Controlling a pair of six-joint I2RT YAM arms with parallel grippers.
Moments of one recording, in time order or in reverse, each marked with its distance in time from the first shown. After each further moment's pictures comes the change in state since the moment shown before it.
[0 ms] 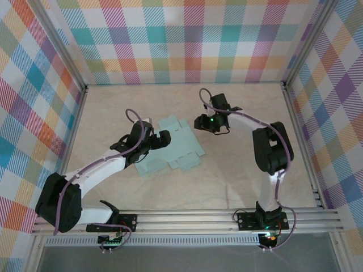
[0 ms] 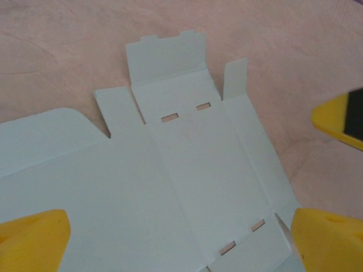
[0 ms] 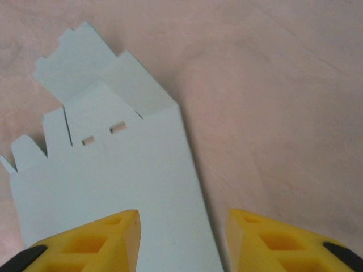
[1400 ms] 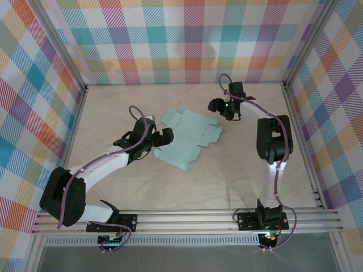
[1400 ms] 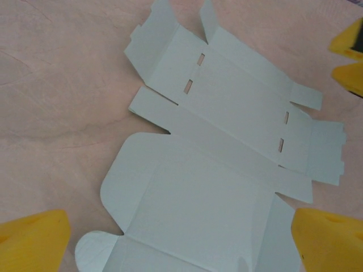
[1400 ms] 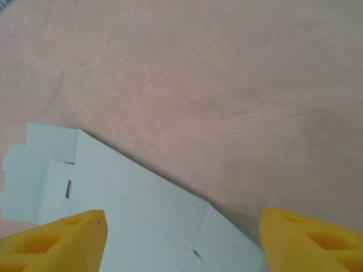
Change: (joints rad) left arm 0.000 0.068 0.056 0.019 0.033 0.019; right arm -0.200 0.163 0.215 -0.001 0.062 0.051
